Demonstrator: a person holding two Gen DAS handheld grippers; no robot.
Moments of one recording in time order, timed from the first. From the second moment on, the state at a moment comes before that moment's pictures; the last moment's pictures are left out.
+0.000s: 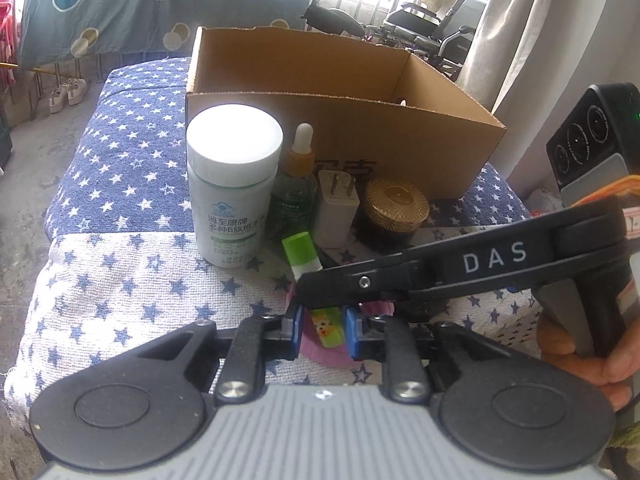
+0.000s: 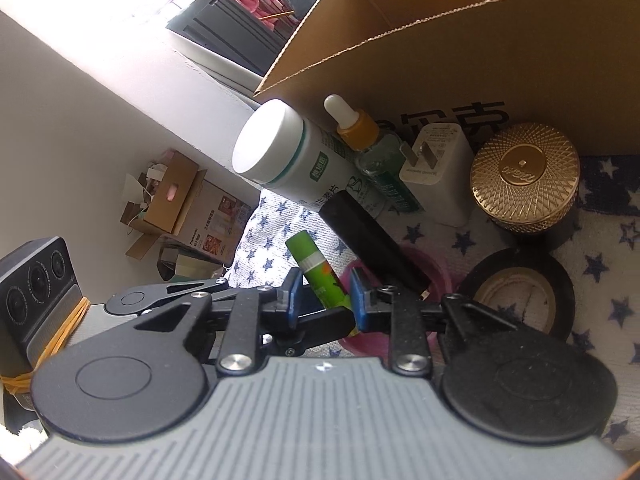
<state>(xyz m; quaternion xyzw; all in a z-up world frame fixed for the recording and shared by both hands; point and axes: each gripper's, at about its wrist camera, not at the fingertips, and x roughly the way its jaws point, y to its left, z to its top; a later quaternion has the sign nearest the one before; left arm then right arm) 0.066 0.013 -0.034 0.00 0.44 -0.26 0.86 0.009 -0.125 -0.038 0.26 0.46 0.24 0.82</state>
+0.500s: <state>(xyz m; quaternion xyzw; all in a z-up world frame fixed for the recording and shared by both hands) 0.057 0.007 0.014 0.02 0.38 -0.27 0.89 0.010 -0.156 0.013 0.25 0.41 0.24 0.84</state>
